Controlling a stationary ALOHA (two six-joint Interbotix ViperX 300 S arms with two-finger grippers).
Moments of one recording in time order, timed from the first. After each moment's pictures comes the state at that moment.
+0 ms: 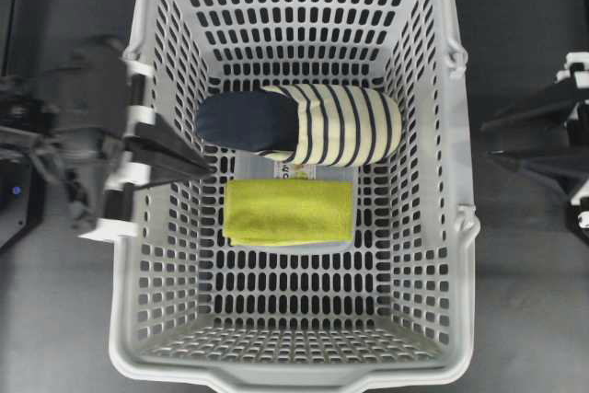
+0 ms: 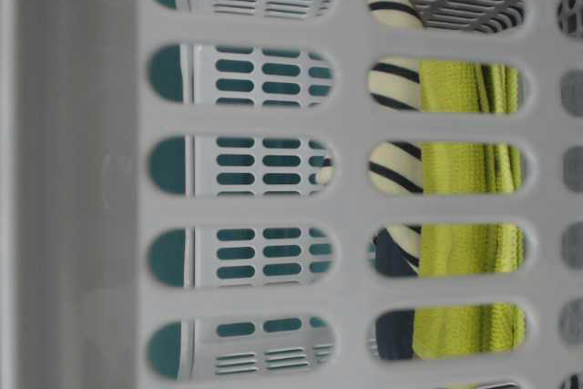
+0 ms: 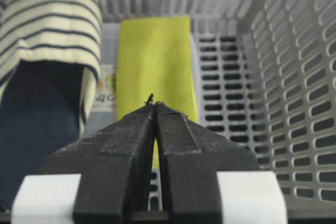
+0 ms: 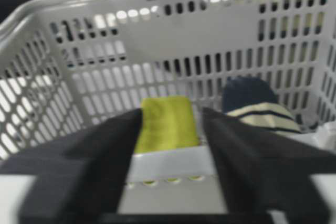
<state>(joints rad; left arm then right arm) -0.07 -0.49 0.57 0.04 0.42 -0.08 0.01 -0.96 1.15 0.01 -0.08 0.12</state>
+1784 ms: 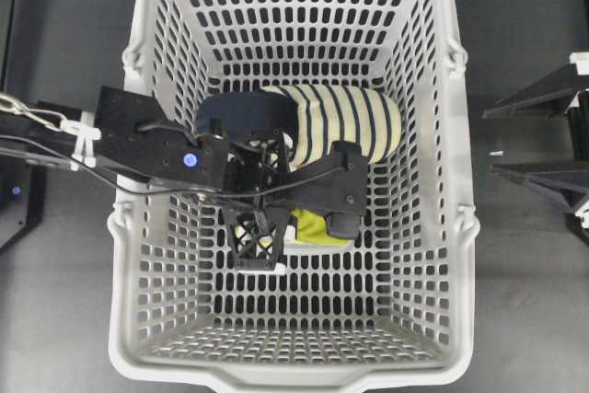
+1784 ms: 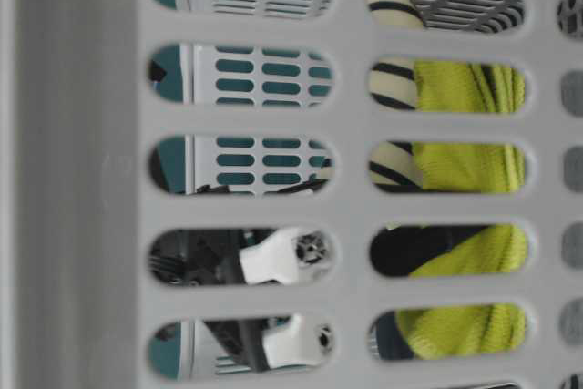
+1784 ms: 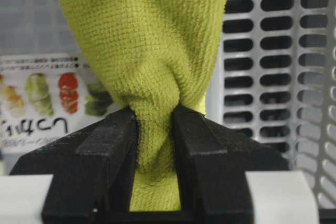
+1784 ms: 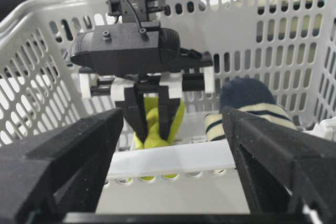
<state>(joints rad) -0.09 0.15 0.20 0.04 0.77 -0.06 0.00 -0.97 1.17 0.01 -0.08 0.11</state>
